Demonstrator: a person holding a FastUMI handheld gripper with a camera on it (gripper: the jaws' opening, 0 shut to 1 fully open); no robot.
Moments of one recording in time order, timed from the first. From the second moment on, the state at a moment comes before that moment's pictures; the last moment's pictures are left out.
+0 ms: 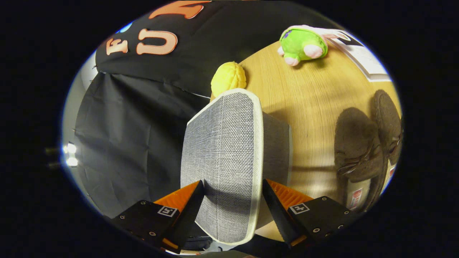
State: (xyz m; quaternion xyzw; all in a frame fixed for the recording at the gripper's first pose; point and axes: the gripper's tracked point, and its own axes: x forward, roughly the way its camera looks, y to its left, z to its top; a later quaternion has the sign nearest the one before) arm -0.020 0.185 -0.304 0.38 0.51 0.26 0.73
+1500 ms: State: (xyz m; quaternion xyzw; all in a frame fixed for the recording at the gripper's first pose) arm -0.015 0.241 -0.133 0.35 0.39 0.34 0.78
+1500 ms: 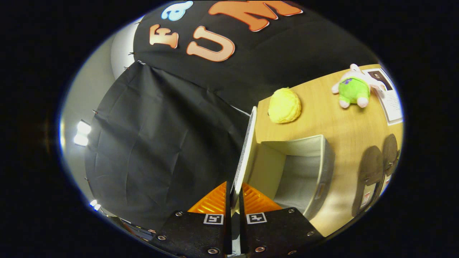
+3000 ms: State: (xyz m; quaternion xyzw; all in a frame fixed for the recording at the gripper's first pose) arm 0.024 0.218 -0.178 0.25 0.38 0.25 0.86
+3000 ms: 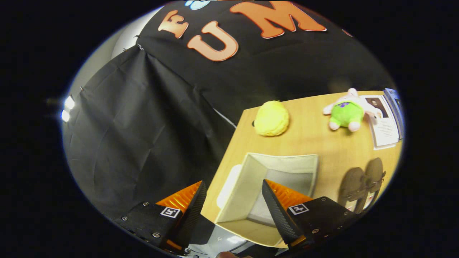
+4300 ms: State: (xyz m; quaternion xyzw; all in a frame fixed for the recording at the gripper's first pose) arm 0.002 0.006 -0.385 0.00 0.41 0.13 0.90
